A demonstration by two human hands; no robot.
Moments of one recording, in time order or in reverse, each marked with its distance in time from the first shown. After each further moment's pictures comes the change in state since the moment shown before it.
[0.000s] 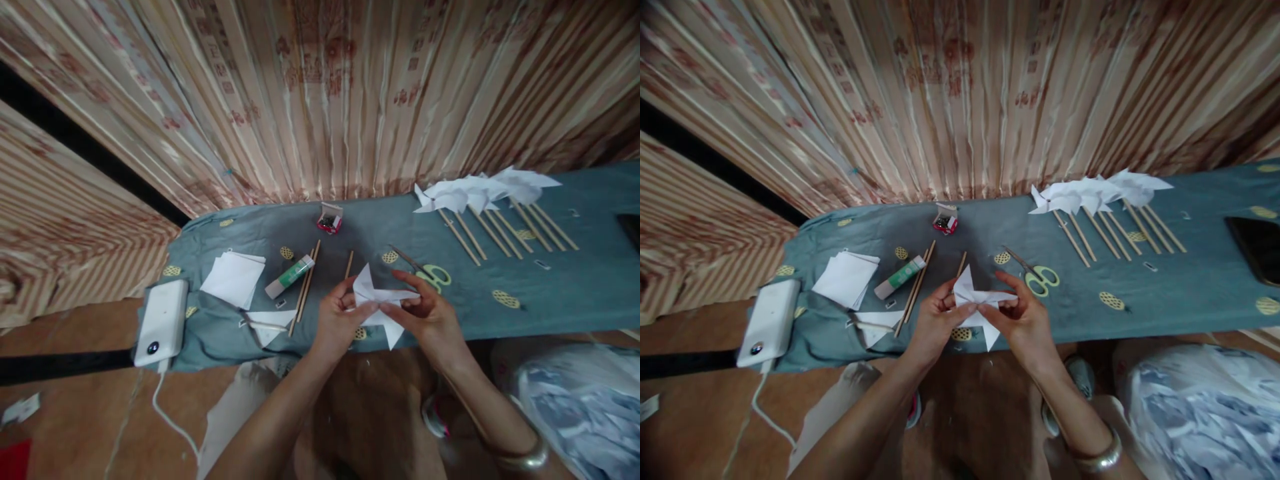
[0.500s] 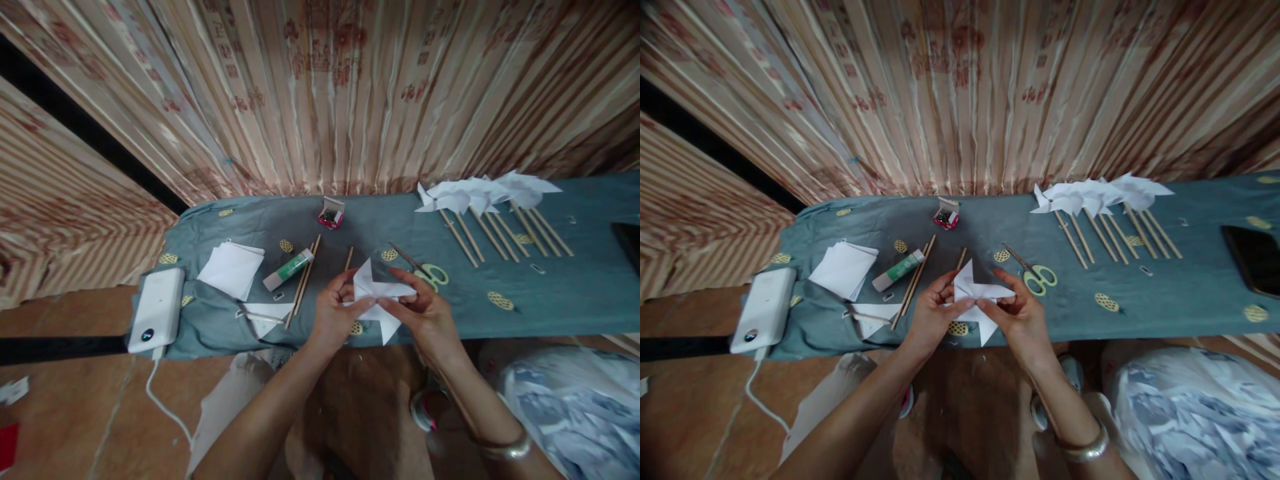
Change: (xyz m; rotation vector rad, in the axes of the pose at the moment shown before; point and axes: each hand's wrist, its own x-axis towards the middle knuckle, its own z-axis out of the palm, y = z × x) left_hand 0.003 0.003 0.001 0.081 0.045 0.083; right_hand 0.000 0.001 0.000 0.026 -0.013 0.030
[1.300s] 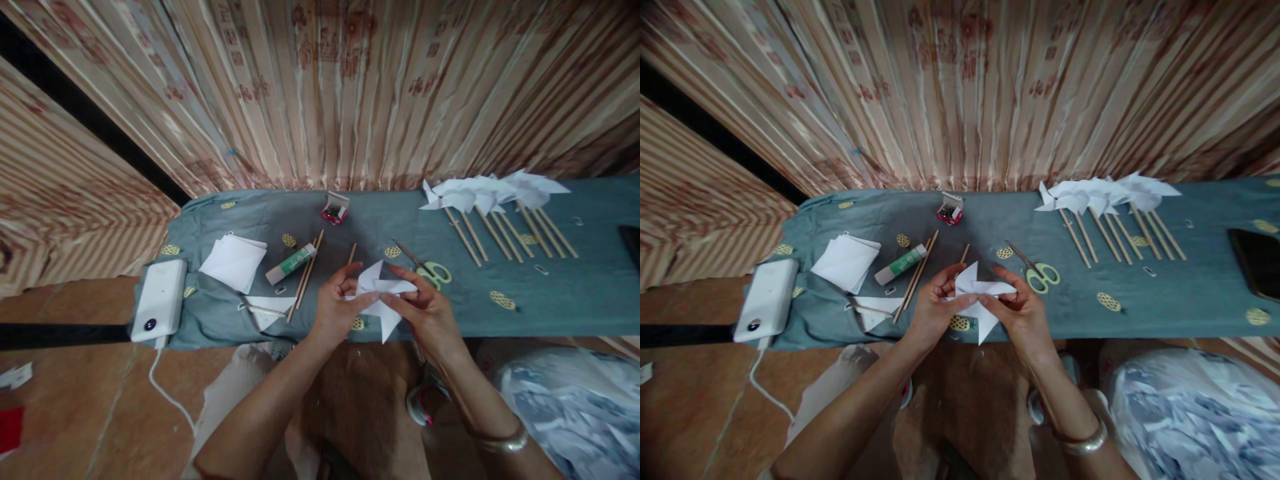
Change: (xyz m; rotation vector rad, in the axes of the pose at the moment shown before) left_hand -0.001 0.001 0.000 -0.019 -0.009 0.003; right_hand 0.000 0.004 -0.001 0.056 -0.023 0.023
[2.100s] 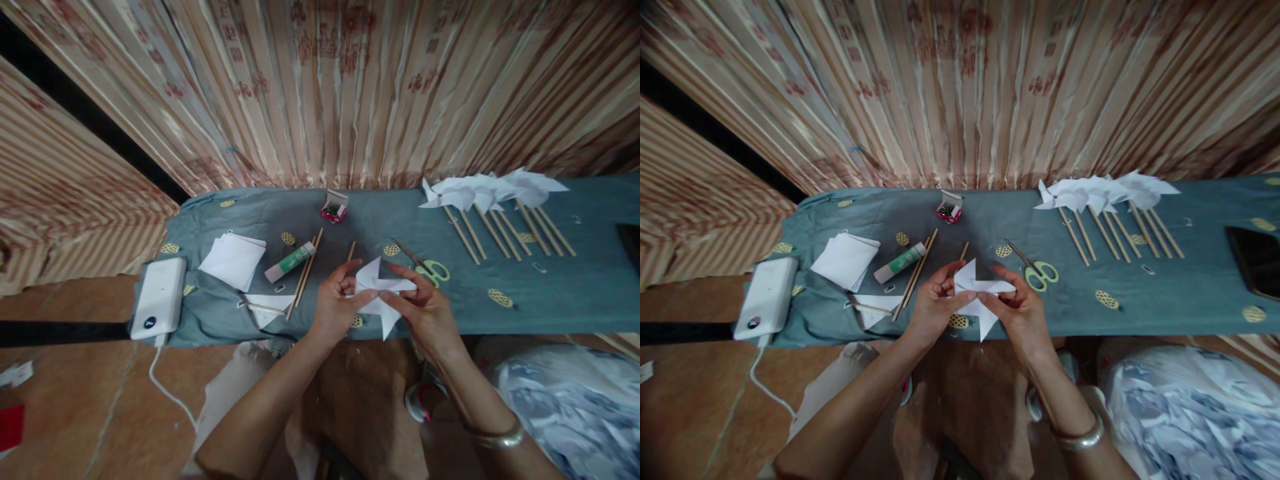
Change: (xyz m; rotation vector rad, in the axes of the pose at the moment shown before) left_hand 0.000 0.000 0.001 -0.002 -0.026 0.017; right_hand -0.001 -0.001 0.000 -0.022 -0.001 -0.018
